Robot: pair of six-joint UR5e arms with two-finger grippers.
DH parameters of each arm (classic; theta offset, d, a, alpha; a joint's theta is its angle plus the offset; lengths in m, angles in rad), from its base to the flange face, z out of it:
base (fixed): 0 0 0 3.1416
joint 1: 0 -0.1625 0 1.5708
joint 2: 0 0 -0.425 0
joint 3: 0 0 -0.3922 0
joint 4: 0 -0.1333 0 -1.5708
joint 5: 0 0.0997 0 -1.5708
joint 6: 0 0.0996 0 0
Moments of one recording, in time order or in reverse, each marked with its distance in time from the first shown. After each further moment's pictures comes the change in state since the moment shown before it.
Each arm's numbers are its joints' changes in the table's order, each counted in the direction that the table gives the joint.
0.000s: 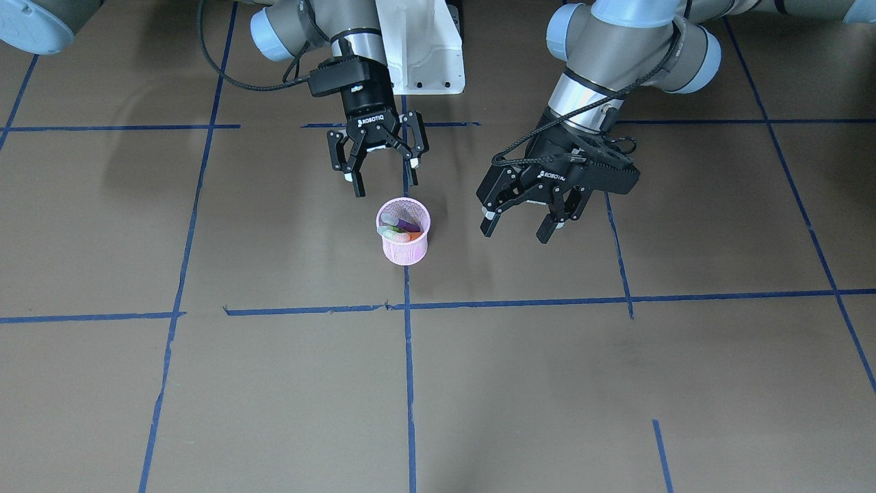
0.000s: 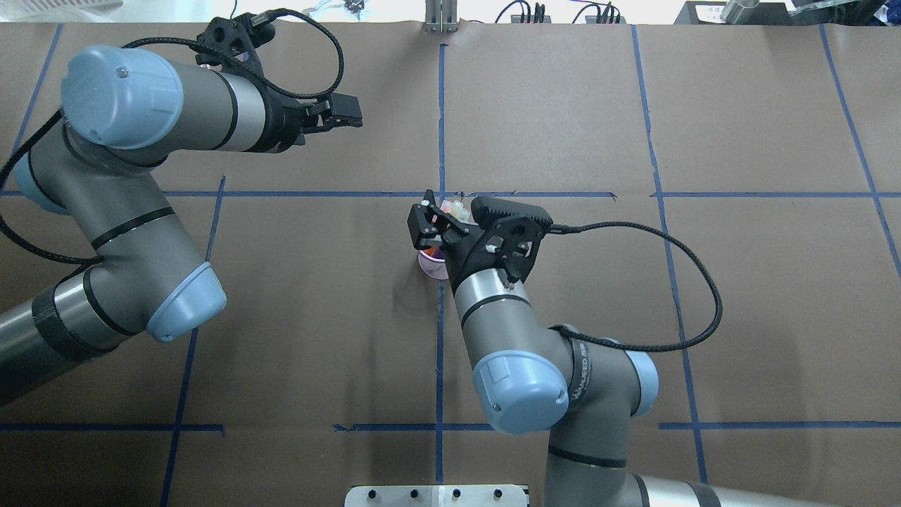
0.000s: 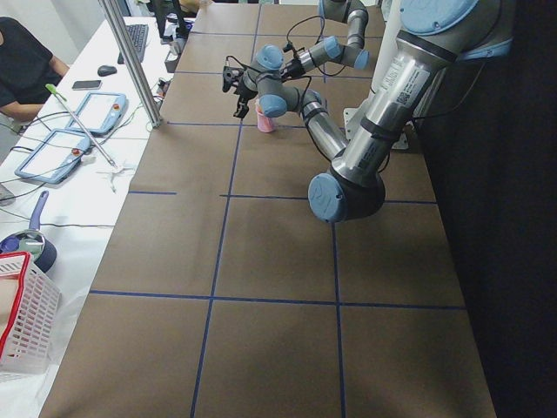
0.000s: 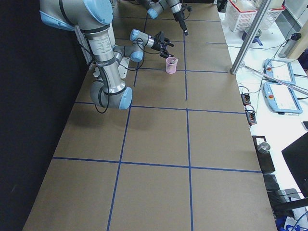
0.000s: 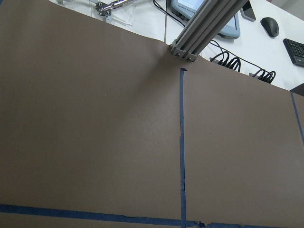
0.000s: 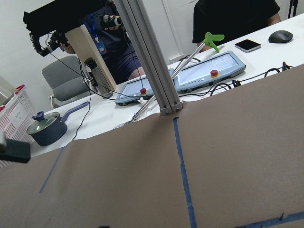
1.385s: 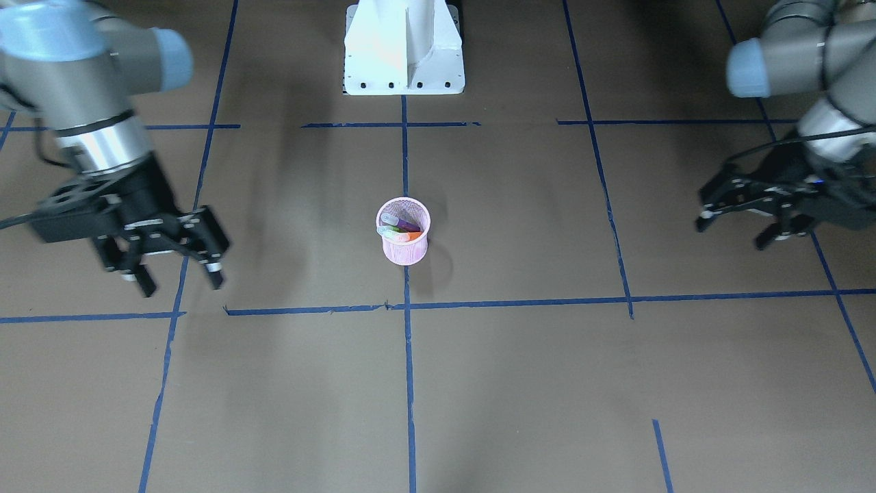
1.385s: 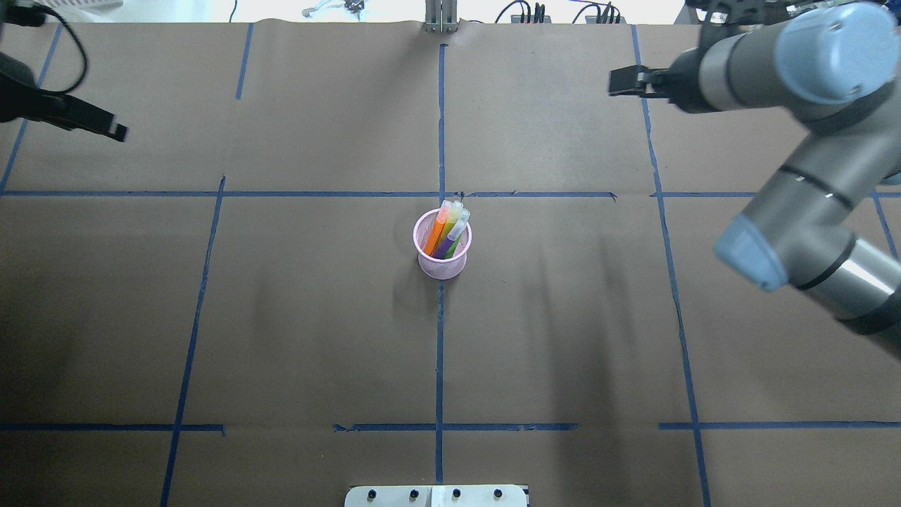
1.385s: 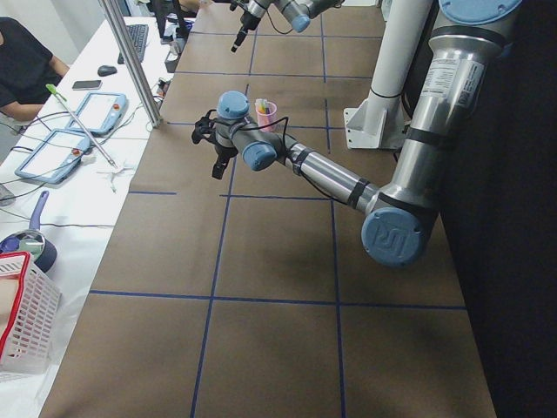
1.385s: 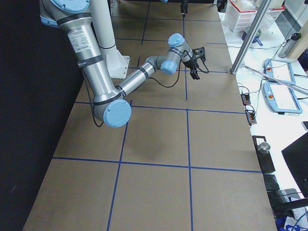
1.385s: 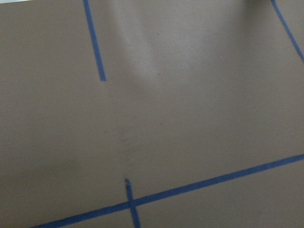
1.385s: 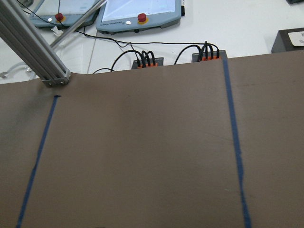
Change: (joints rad) left arm 0.466 -0.344 -0.016 -0.088 -0.559 0.841; right arm -0.705 0.225 -0.017 0.016 1.101 -0.426
